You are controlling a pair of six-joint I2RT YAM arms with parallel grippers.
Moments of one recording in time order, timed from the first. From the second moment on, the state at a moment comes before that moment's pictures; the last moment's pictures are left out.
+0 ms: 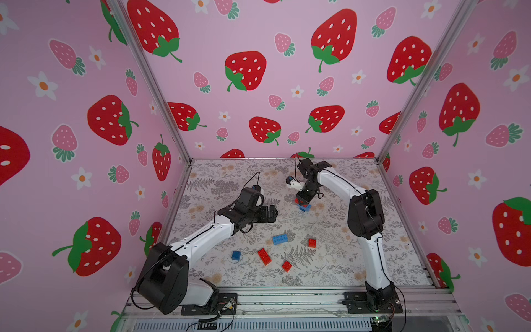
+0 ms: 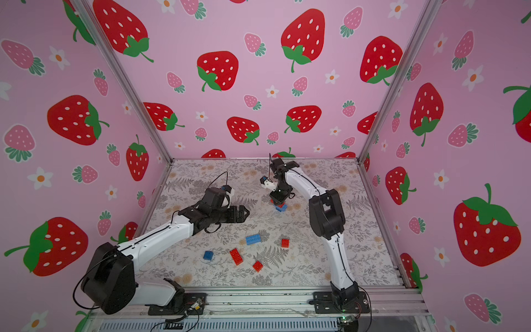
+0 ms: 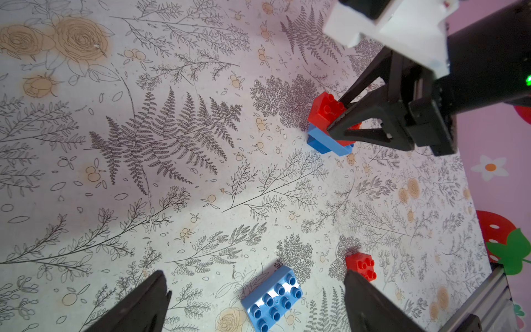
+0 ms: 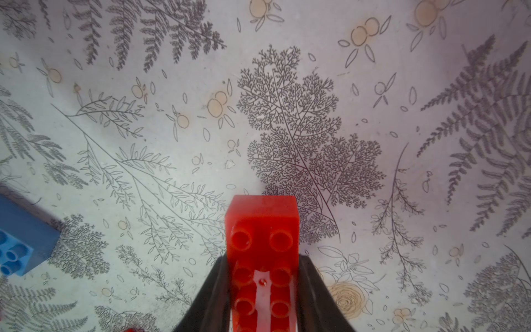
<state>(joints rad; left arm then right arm) -0.51 1.39 0.90 -0.34 0.16 -0.46 0.51 2.27 1.99 -1.15 -0.06 -0.44</state>
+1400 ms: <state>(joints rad) -0.49 1.12 0.82 -0.46 0.05 -0.58 0.72 1.69 1.34 -0.76 -0.07 0.04</state>
